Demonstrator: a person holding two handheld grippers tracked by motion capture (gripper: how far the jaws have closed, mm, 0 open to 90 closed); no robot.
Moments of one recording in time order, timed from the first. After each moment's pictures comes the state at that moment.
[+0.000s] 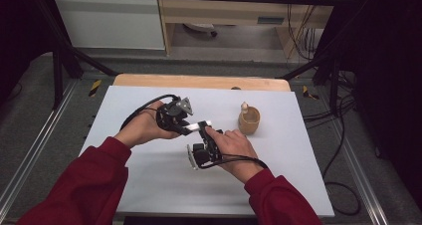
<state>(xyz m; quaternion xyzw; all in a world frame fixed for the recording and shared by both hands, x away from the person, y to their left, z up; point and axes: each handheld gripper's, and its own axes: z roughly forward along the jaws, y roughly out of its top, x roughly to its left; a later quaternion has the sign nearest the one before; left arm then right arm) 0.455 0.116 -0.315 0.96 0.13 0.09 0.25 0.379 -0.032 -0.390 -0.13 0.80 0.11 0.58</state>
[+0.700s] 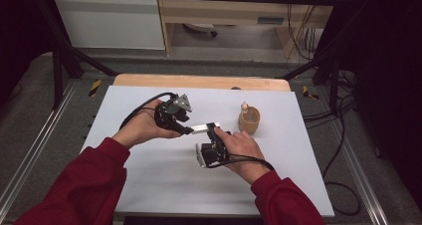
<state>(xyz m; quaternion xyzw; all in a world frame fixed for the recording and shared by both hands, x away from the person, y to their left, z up) 0.455 0.121 -0.309 0.94 0.15 0.12 0.28 0.384 -0.055 -0.398 -0.10 0.81 0.10 0.56</state>
